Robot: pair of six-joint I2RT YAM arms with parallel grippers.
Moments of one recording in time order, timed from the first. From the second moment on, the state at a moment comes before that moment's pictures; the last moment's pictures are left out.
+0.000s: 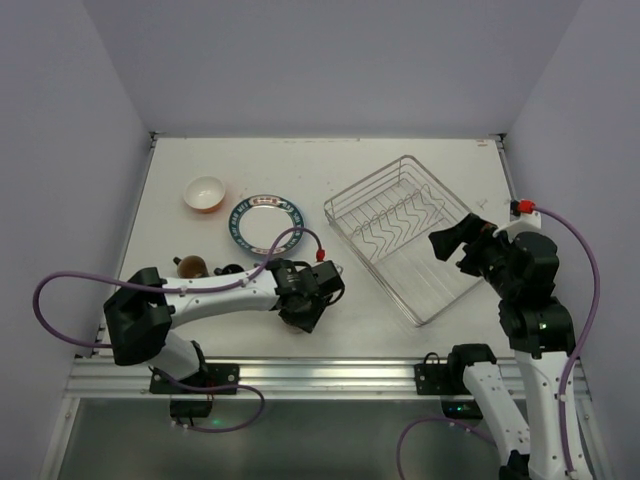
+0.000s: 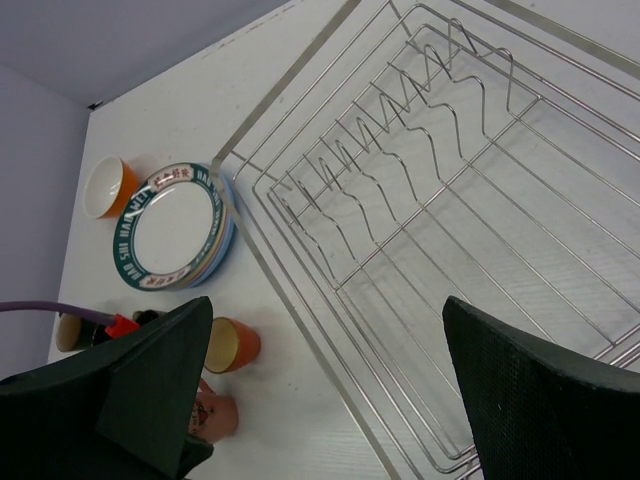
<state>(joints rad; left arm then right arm) -1.13 1.53 1.03 -0.84 -0.11 -0.59 0.05 0.58 0.94 -0.74 -0.15 0.53</state>
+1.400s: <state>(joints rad) -0.94 1.07 0.91 -0.73 -0.27 -0.47 0.07 0.62 0.94 -0.75 -0.05 0.45</state>
